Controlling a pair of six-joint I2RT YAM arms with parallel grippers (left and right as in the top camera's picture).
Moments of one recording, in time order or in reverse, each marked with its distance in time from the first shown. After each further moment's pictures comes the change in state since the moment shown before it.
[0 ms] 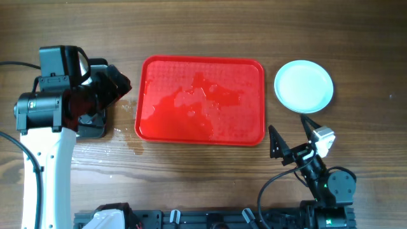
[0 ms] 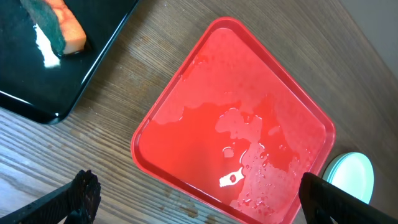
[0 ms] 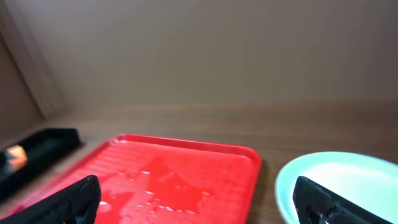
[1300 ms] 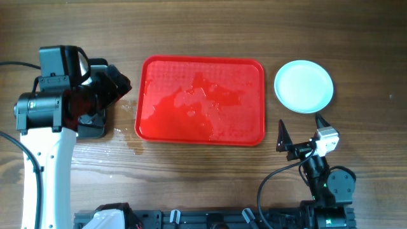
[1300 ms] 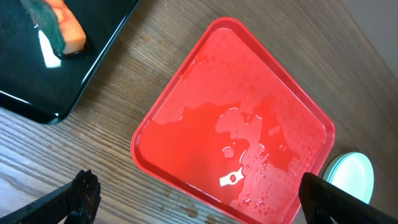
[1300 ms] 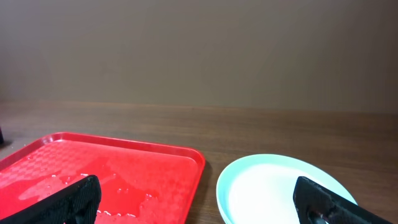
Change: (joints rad) left arm 0.000 0.000 0.000 0.000 0.000 0.000; right arm 0.000 0.000 -0.002 -0.011 0.183 -0.135
